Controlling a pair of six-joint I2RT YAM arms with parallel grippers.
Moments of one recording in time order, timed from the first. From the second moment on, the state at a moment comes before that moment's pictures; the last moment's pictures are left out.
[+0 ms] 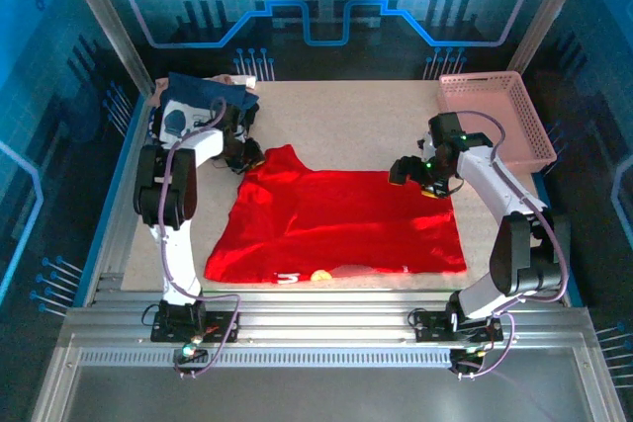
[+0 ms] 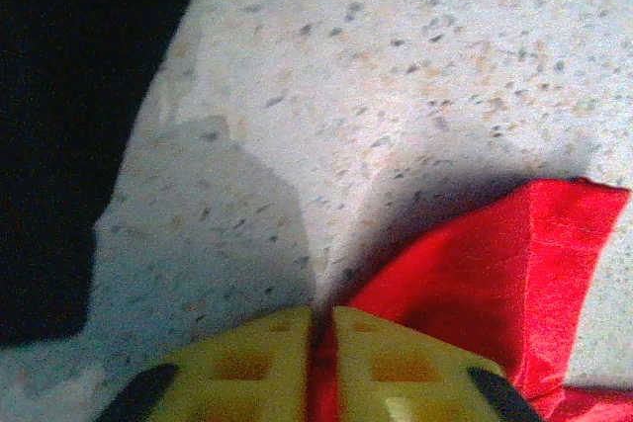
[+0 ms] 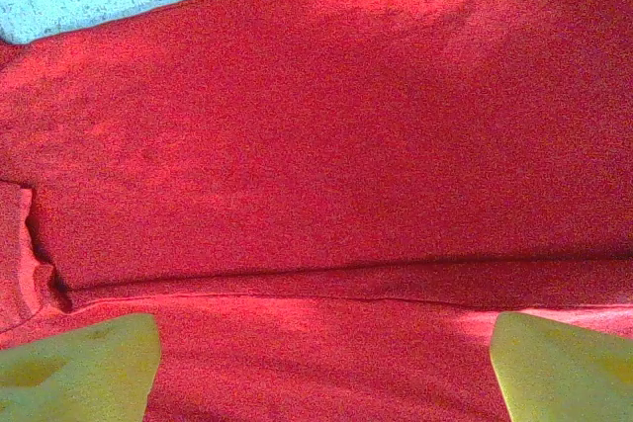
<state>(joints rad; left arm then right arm) -0.04 2.10 1.44 -0.52 0.37 -0.66 0.12 1.54 1.19 -0.94 -0.29 0.38</state>
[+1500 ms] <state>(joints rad) -0.02 1.95 1.51 -0.55 0.26 -0.47 -0.01 1.97 1.50 -0.92 0.05 0.43</state>
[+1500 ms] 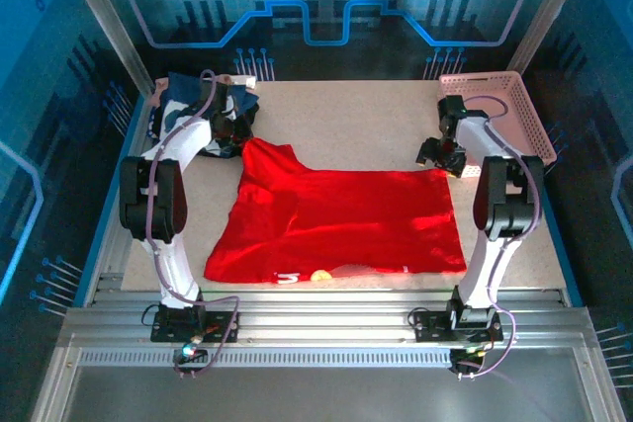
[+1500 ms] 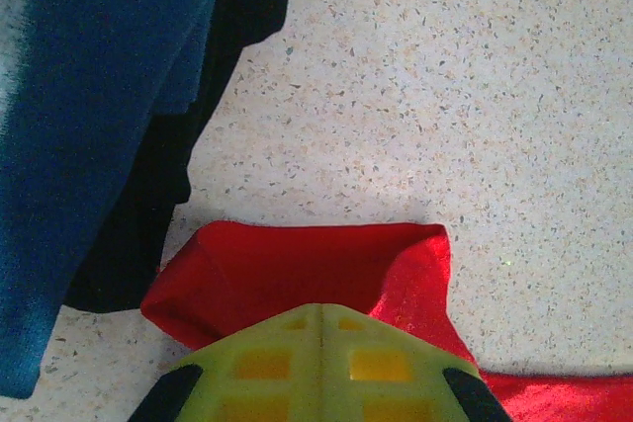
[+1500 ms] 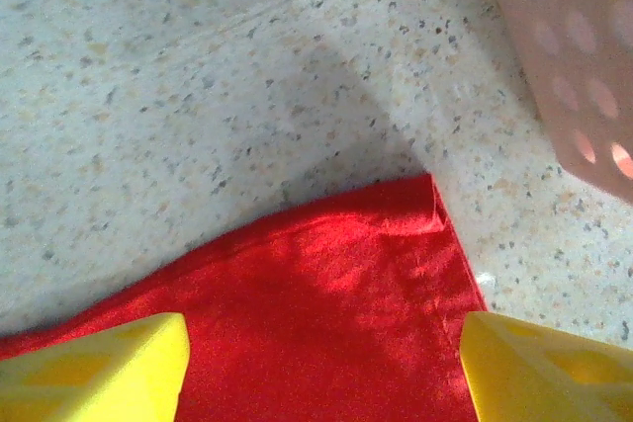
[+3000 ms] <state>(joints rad) 0.01 1.69 1.34 -0.58 0.27 -0.42 -0.02 1.81 1.41 -0.86 0.14 0.45</state>
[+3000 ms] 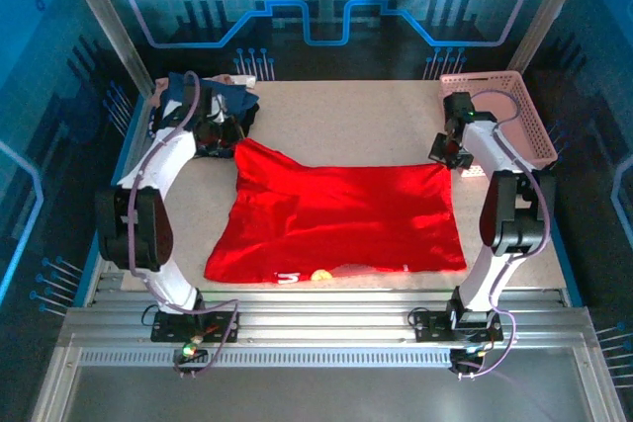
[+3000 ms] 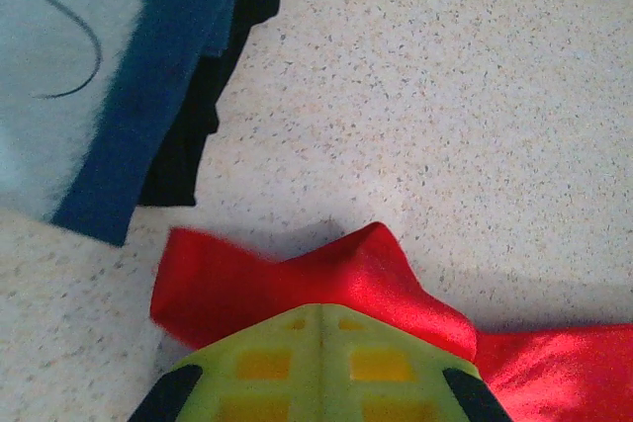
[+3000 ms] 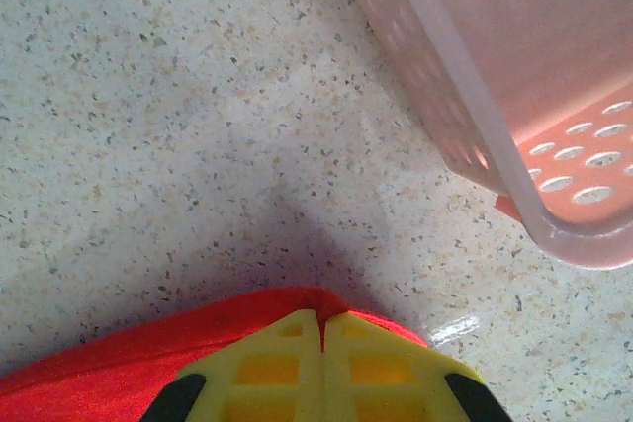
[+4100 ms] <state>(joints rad) 0.02 0.95 0.75 -0.70 0.25 -0.59 -0.03 1.39 0.92 -0.80 0.10 0.37</state>
